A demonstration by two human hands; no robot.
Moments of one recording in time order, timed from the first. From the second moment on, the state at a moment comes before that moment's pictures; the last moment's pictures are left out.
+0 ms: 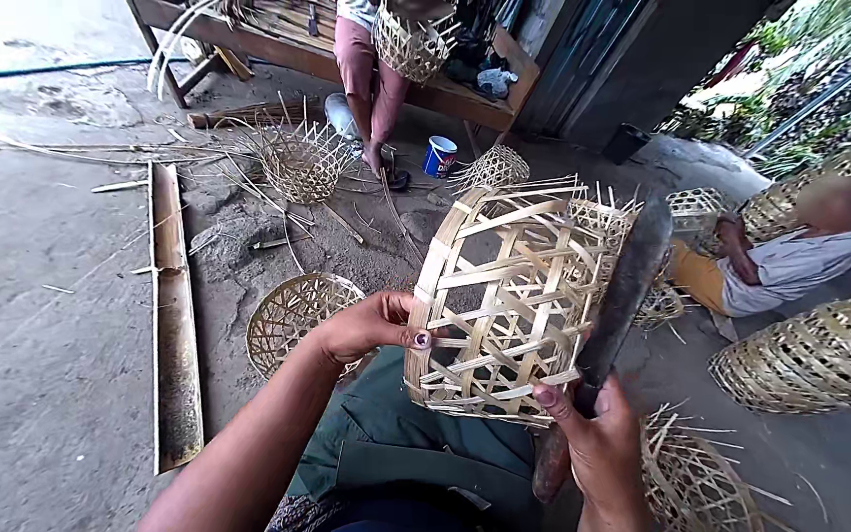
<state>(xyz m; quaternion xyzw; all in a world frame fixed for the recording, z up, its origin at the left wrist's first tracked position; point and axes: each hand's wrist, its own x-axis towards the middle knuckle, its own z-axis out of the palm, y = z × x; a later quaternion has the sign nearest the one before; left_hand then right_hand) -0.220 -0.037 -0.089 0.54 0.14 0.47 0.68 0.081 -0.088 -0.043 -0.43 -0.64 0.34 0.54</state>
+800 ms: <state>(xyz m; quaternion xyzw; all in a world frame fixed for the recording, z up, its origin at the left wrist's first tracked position) -0.180 -0.054 -0.025 0.53 0.24 0.57 0.59 0.117 -0.071 -0.020 -0.47 -0.68 0.19 0.53</state>
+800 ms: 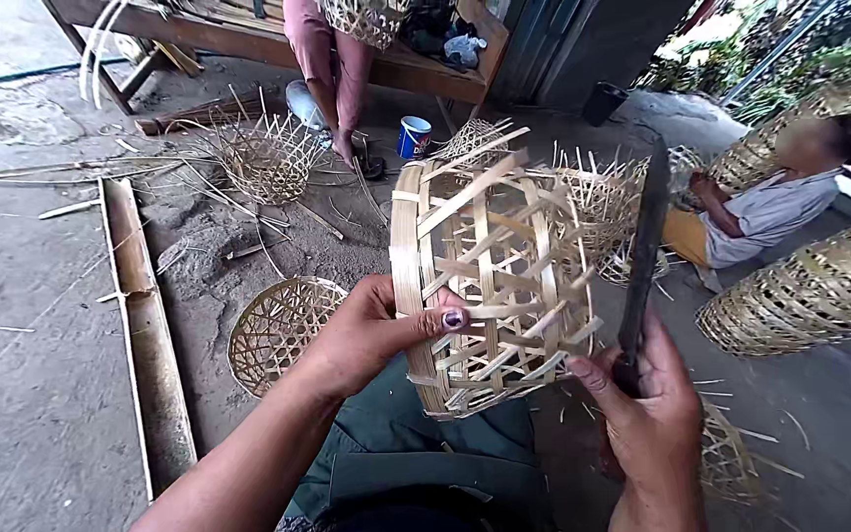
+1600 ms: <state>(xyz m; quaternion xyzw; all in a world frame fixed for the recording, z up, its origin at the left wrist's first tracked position) -0.085 -0.080 -0.051 0.54 0.22 0.70 0.41 0.091 -0.111 -0.009 -0.35 -0.70 0.30 0.55</state>
